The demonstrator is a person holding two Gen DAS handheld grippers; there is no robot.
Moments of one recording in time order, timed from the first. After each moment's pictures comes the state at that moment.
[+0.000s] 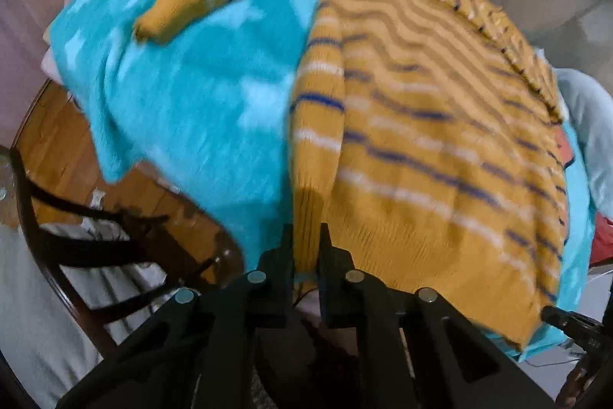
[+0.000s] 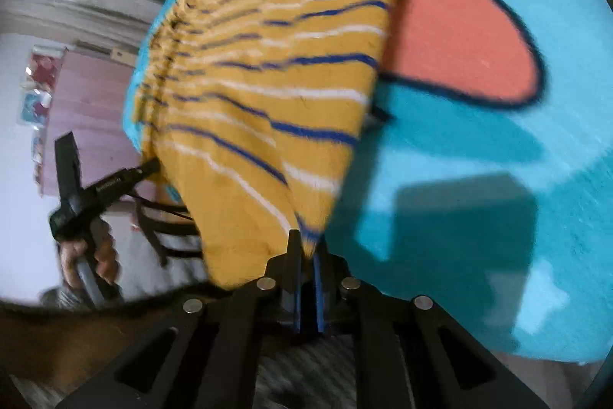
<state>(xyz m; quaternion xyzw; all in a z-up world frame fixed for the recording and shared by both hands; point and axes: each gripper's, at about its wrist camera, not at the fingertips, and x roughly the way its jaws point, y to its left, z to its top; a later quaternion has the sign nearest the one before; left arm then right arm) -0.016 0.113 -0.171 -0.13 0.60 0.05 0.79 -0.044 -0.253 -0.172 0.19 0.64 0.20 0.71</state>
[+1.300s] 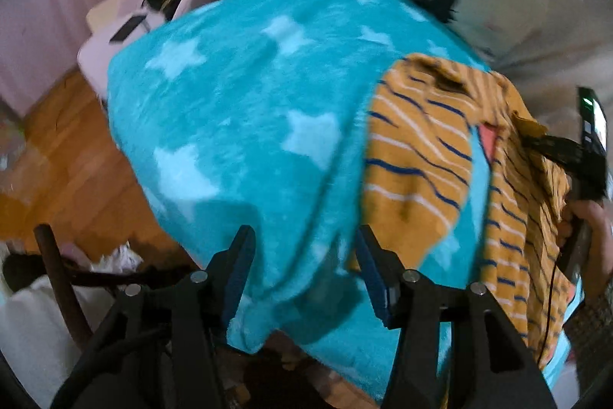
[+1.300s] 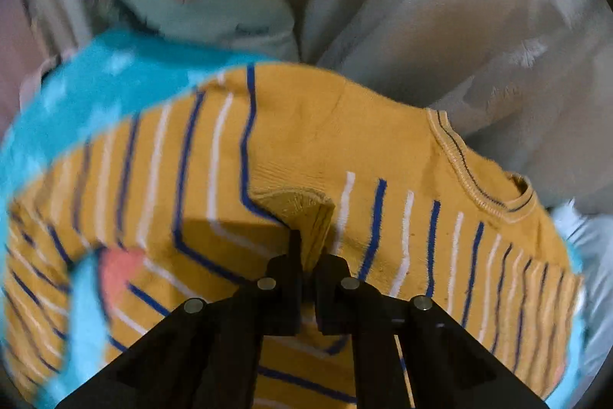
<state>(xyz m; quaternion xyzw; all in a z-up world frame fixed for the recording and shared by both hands) 0.072 0.327 -0.152 -0.22 0.52 0.13 0.81 0.333 0.023 -0.163 -0.07 0.51 0.05 0.86</state>
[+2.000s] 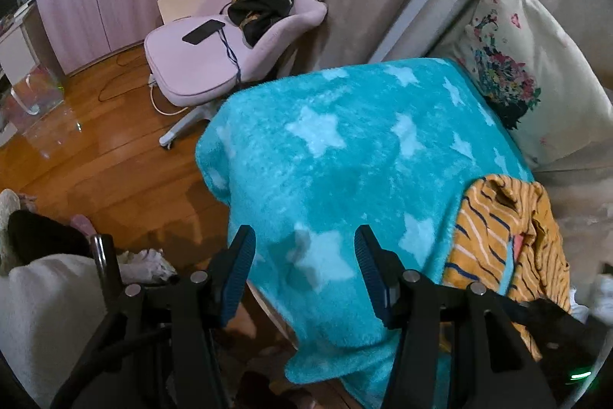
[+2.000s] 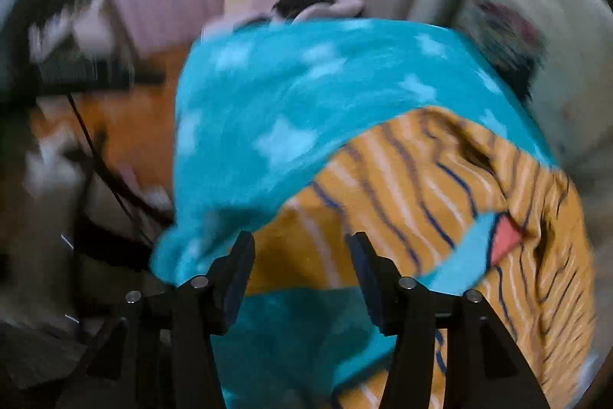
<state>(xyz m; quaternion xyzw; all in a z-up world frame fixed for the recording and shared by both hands) 0.039 0.422 -0.120 -0.28 0.45 0.23 0.82 0.123 0.222 -0.137 -0.30 0.45 0.40 0.74</state>
